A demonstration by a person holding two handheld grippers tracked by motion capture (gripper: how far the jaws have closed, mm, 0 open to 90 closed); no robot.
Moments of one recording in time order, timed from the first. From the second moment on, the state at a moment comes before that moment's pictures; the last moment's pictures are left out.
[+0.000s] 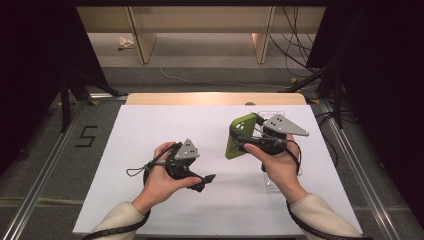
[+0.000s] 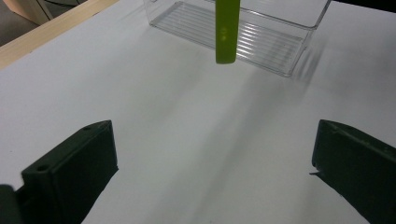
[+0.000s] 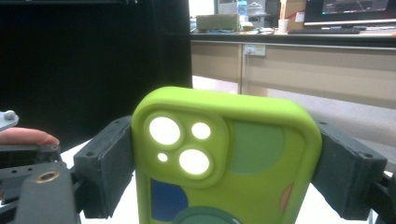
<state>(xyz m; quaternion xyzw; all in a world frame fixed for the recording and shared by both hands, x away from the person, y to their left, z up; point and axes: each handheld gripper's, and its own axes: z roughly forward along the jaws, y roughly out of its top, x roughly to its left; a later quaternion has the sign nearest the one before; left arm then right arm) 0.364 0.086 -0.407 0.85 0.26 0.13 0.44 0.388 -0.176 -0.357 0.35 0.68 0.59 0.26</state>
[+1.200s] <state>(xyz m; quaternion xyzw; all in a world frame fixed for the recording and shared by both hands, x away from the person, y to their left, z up) 0.357 0.119 -0.406 0.84 0.27 0.15 0.45 0.394 -0.200 -0.344 0.37 0.65 0.60 0.28</state>
